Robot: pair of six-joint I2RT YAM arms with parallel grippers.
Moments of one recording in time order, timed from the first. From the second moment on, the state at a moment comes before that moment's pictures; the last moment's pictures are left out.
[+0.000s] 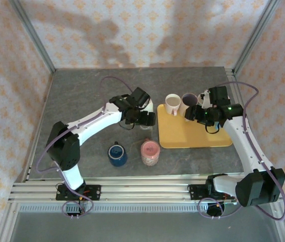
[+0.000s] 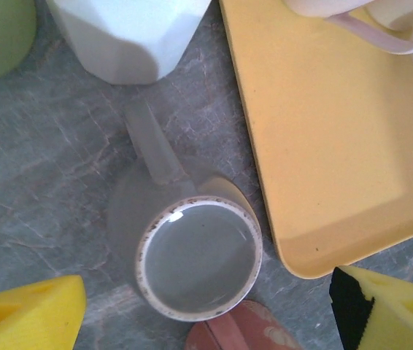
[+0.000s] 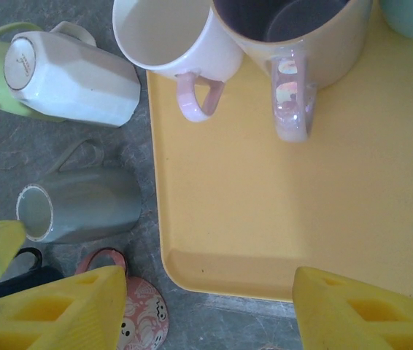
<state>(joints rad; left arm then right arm) -0.67 1.76 1.46 -0.83 0.06 -0.61 0.13 1.21 1.13 -0.94 -0.31 0.36</state>
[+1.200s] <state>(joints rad) -0.67 1.84 1.46 -0.85 0.02 -0.98 0.13 1.21 1.08 -0.92 -0.31 0.35</state>
